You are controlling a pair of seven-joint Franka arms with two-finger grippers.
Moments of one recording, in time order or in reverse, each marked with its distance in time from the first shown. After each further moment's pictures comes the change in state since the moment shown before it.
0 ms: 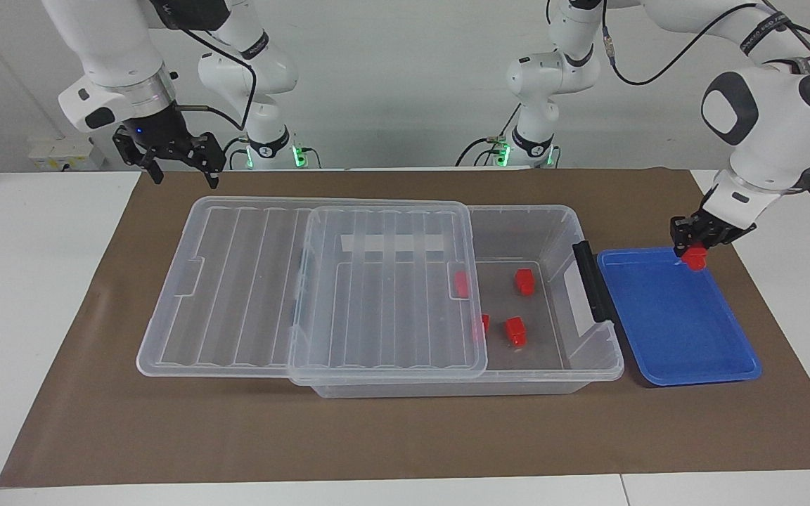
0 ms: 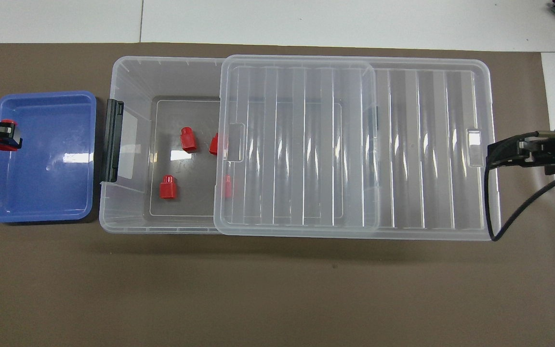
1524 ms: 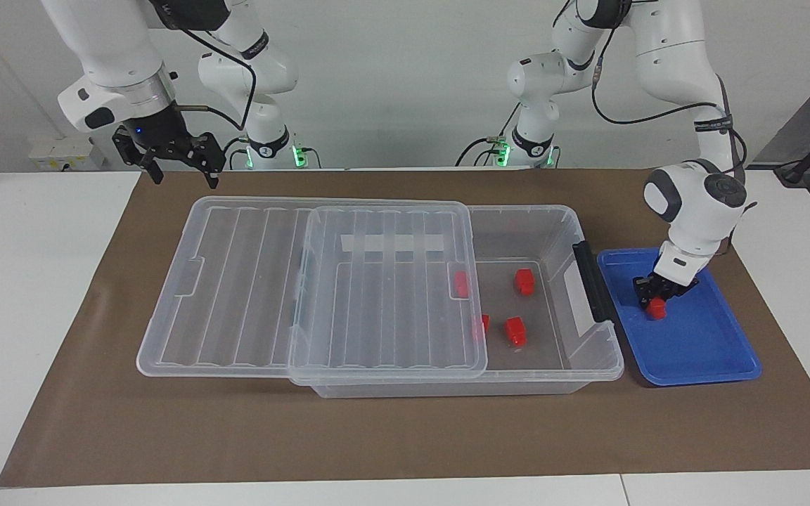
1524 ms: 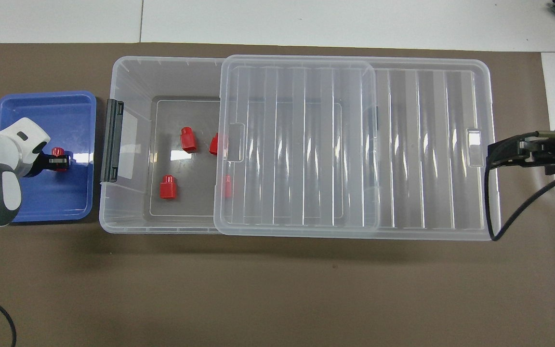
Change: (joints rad) left arm 0.059 0.124 -0.008 -0.388 -0.010 0.612 -0.072; right arm 0.000 0.000 -0.001 -0.001 0.000 0.000 0.000
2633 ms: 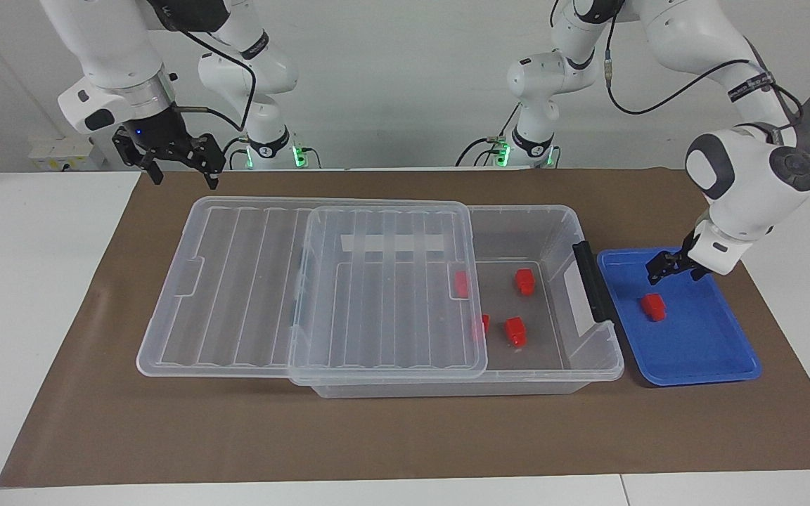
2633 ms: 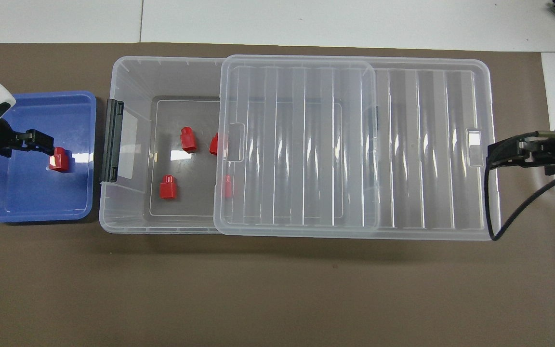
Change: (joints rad) left arm -0.021 -0.050 -0.028 0.375 0.000 -0.627 -0.008; right arm 0.000 0.000 -0.002 -0.003 0.000 0.000 0.000
